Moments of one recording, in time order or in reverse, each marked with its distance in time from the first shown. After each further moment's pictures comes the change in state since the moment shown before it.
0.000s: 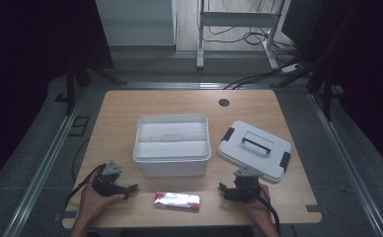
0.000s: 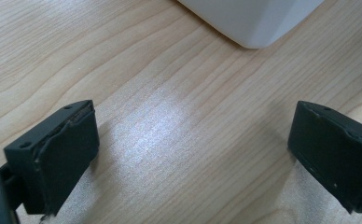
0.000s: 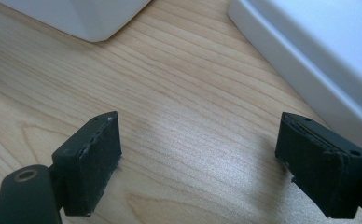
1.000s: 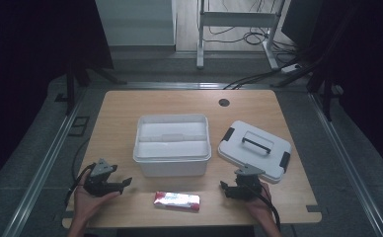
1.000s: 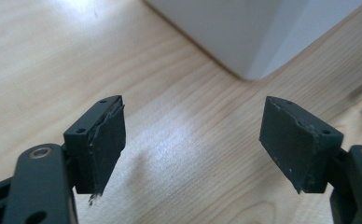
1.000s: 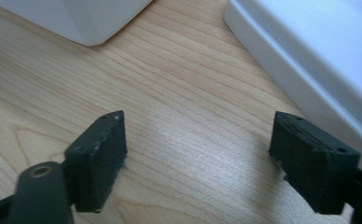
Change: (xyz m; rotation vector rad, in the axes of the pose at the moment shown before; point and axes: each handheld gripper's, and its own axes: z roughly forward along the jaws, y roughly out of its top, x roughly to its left) left arm -0.002 0.006 -0.034 -0.109 0.044 -0.033; right arm -0.006 0.002 0.000 -0.009 0.010 -0.011
